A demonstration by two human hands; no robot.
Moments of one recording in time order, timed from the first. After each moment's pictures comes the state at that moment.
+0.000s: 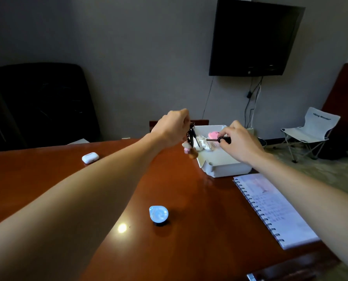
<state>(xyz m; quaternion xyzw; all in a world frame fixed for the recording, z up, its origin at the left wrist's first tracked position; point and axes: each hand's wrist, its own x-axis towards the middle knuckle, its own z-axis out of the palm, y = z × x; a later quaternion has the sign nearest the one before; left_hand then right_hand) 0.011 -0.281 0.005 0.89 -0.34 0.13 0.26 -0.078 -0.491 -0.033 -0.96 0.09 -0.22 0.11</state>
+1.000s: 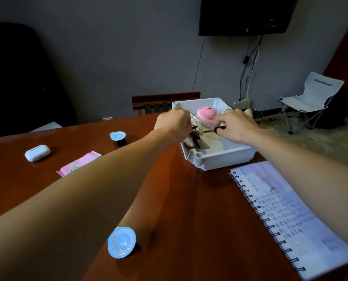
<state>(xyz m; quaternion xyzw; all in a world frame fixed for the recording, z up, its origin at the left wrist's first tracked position) 0.092 -0.389 -0.093 0.92 -0.35 0.11 0.15 0.016 -0.578 -0.097 -0.99 0.11 -0.11 0.01</state>
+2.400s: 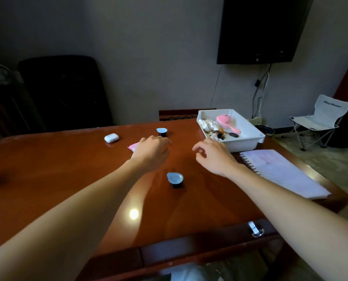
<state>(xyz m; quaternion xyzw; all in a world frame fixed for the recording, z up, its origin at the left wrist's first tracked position) -0.057 -0.165 -0.082 0.93 -0.32 0.13 0.11 -0.131 -0.376 -0.098 -0.97 -0.01 -0.15 0.17</state>
